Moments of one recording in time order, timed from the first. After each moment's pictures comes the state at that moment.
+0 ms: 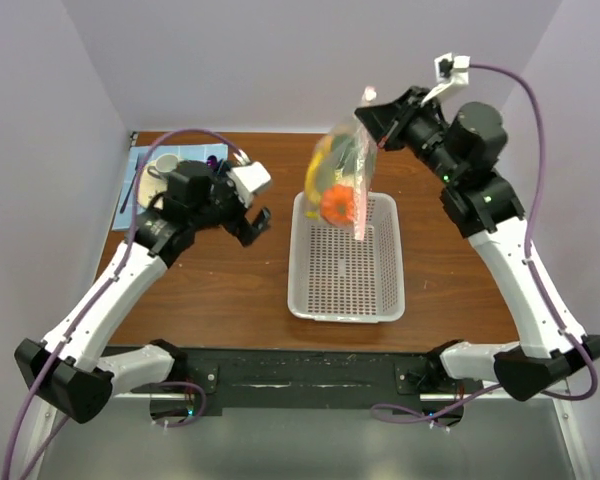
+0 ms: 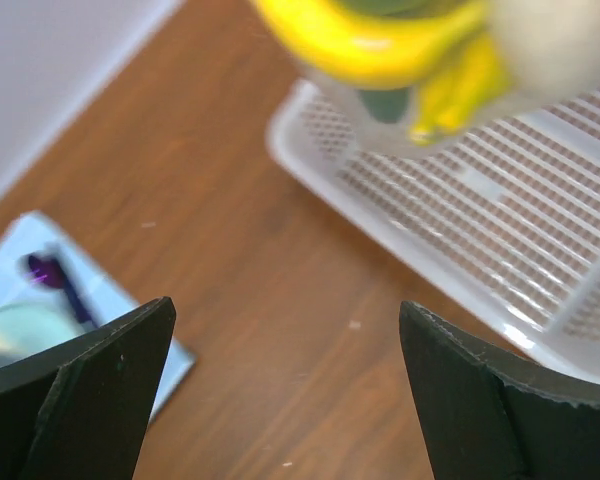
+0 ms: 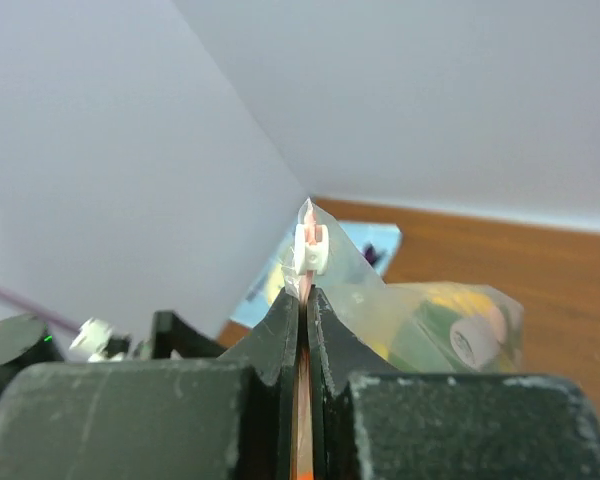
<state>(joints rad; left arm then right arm) -0.49 1.15 1.17 -0.54 0.33 0.35 0.41 1.29 1.59 -0.26 -0.18 0.54</state>
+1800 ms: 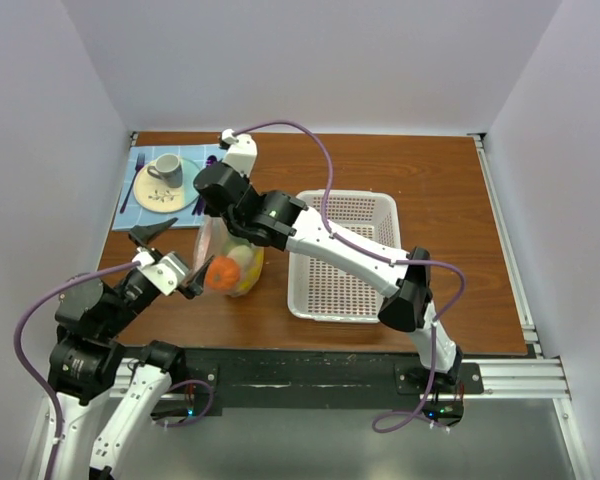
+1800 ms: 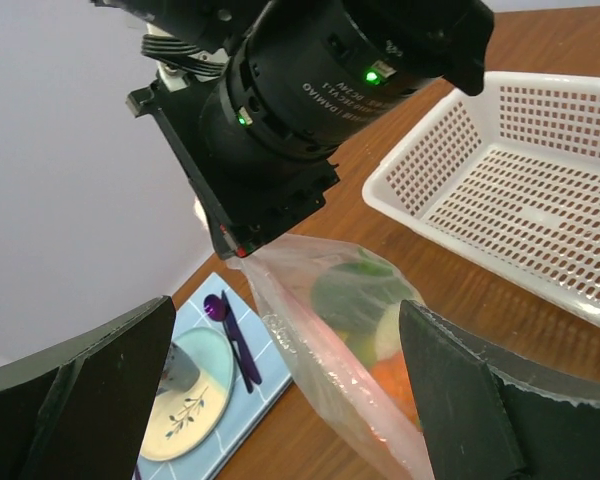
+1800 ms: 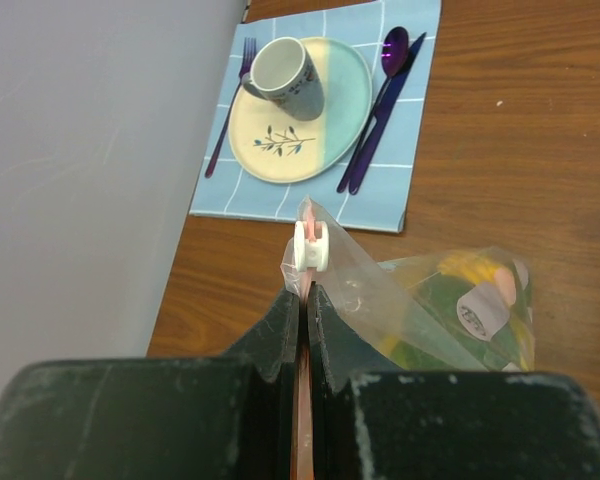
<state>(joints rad) -0.26 0.36 0.91 -0.54 0.41 0.49 1.14 2.12 2.30 -0.64 0.66 0.78</state>
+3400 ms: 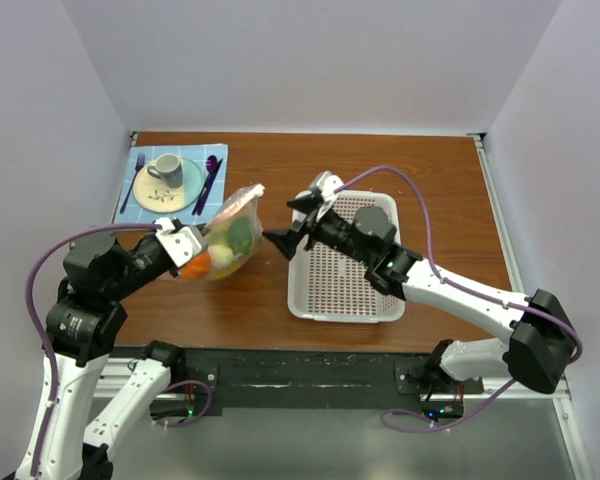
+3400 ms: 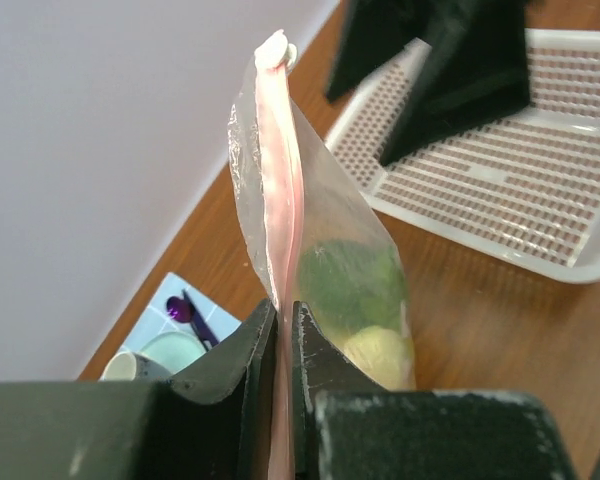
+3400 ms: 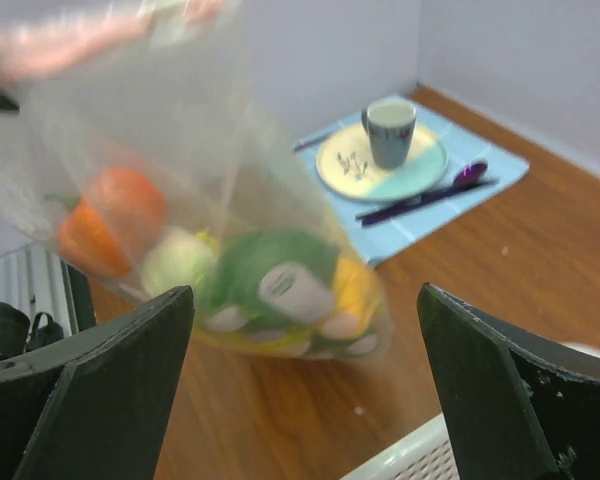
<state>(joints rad) -0.26 0.61 1.11 -0.68 0.50 0.59 0.89 1.29 0.89 0.44 -0.12 0.14</state>
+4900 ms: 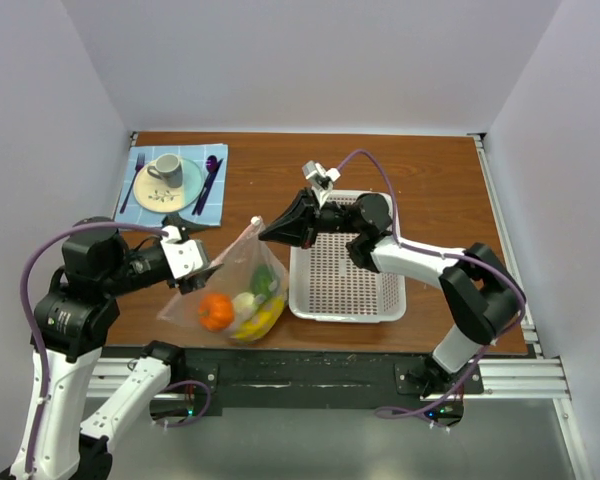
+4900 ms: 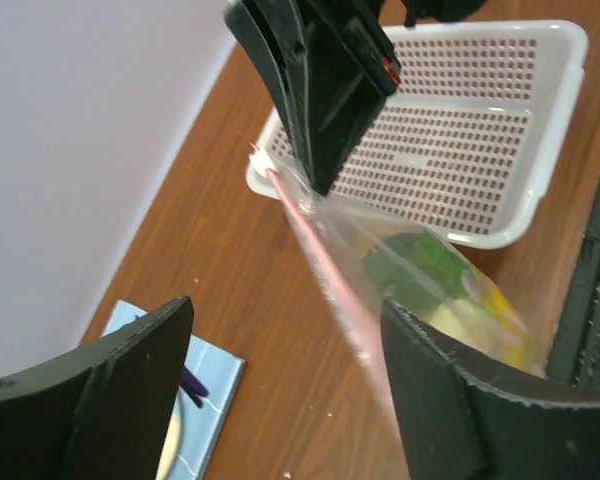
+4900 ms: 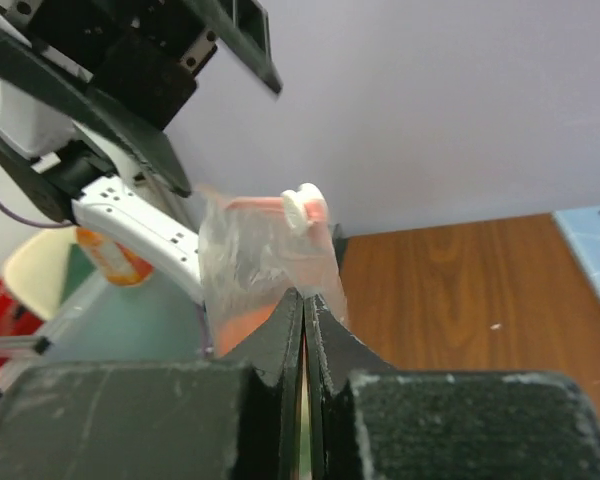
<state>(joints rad) -0.26 0.69 1.25 -0.94 0.69 0.71 0.70 1.65 0.95 1.20 -0.95 0.74</state>
